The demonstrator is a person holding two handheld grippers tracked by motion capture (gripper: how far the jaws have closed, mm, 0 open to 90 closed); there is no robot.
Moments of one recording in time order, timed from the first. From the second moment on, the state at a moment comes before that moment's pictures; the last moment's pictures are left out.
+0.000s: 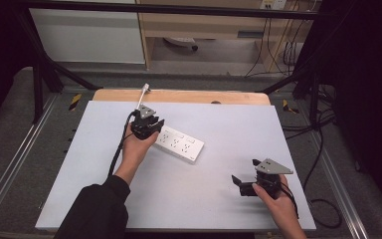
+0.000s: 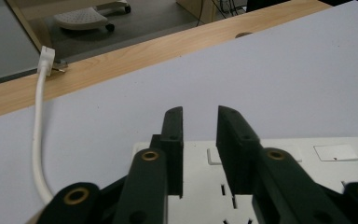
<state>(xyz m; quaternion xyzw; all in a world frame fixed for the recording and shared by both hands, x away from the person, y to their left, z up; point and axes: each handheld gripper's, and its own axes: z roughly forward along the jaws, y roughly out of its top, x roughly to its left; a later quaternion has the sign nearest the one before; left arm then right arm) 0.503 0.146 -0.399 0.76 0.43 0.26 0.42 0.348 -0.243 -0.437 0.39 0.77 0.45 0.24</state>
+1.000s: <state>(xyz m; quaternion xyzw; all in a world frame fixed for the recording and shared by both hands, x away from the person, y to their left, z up) 0.513 0.148 -0.419 0.78 0.44 0.21 0.38 0.349 -0.240 -0.438 0.39 0.77 0.45 0.24</state>
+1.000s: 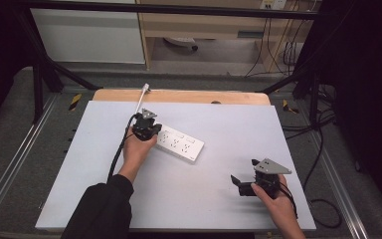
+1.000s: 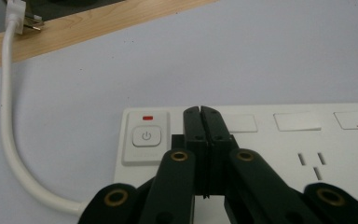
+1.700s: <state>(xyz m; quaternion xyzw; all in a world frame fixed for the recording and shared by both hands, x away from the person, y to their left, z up) 0.521 0.130 -0.419 0.78 0.44 0.22 0.39 0.349 -0.240 -0.439 0.40 0.76 0.44 0.24</state>
